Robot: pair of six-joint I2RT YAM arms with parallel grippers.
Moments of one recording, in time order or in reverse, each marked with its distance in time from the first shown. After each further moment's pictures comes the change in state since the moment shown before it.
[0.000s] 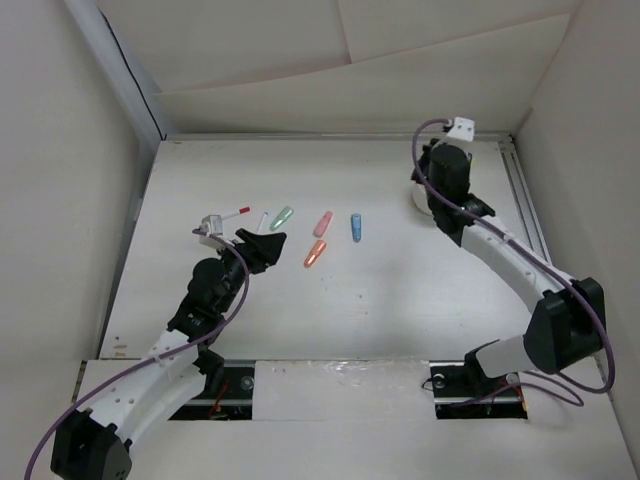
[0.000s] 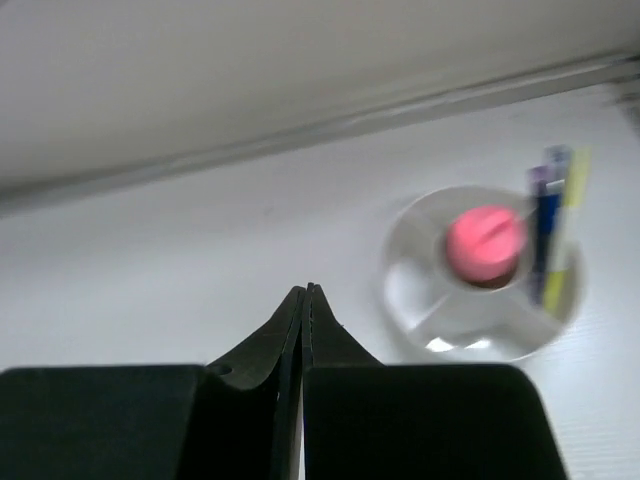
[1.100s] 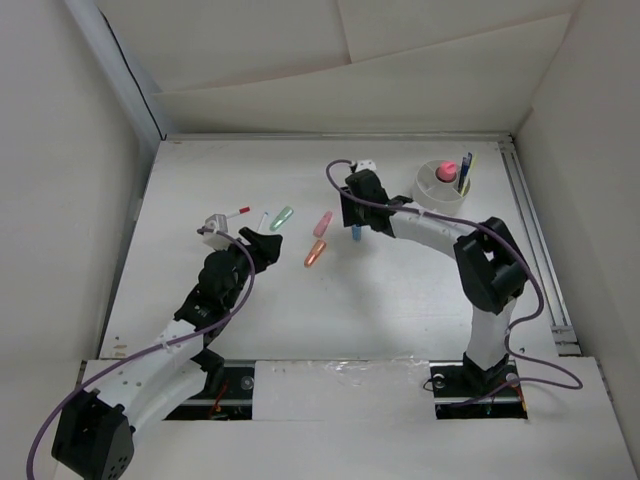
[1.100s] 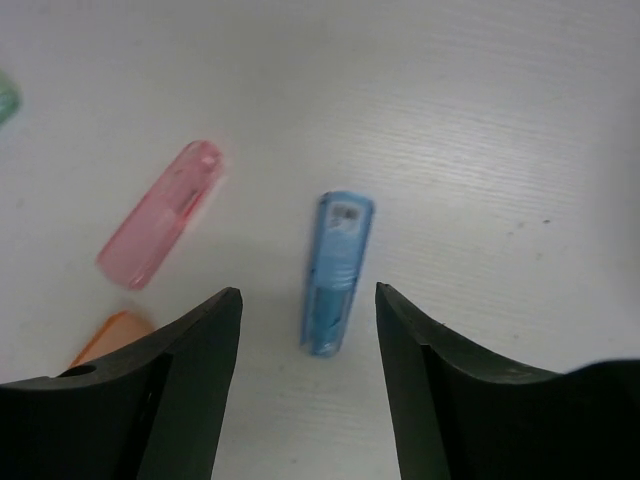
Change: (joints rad) left arm 0.000 0.113 0.016 -0.058 -0.124 0.026; right arm 0.320 0.463 0.169 -0.275 -0.180 0.016
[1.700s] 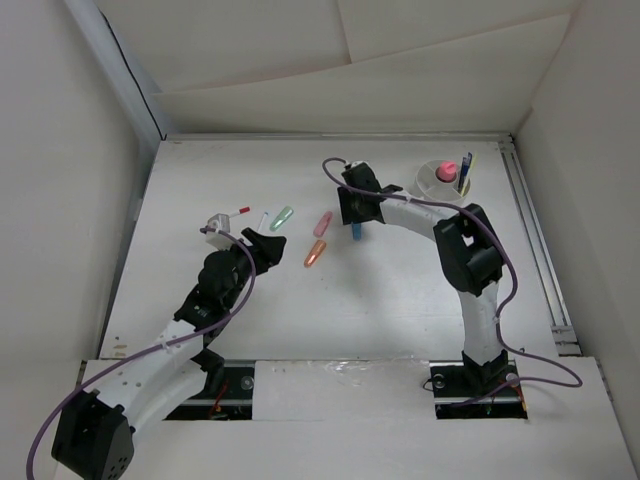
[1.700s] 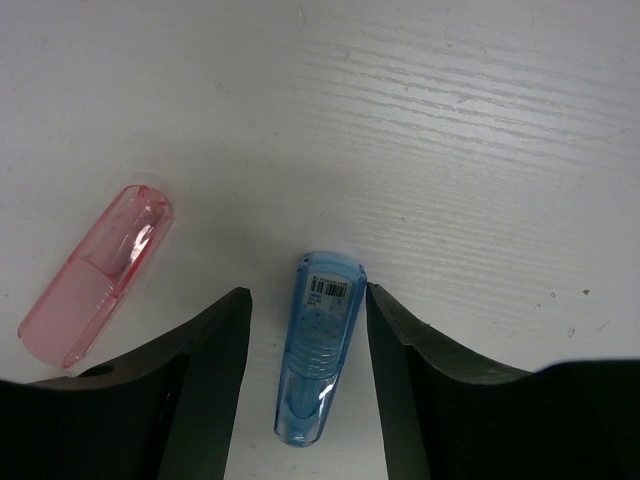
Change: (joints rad) left arm 0.000 0.002 0.000 0.001 0.063 -0.007; right arm -0.089 0.224 0.219 -0.134 -0.104 -0.026
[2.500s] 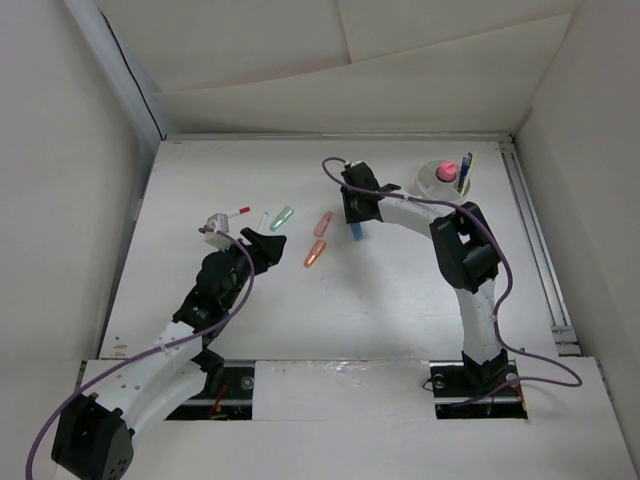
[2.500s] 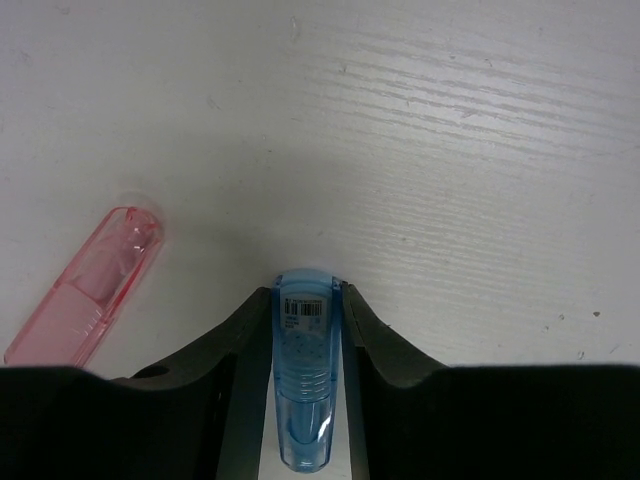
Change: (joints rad) left arm 0.000 -0.019 0.000 0.008 0.013 -0.004; right arm -0.011 0.043 0.040 -0.004 -0.008 0.001
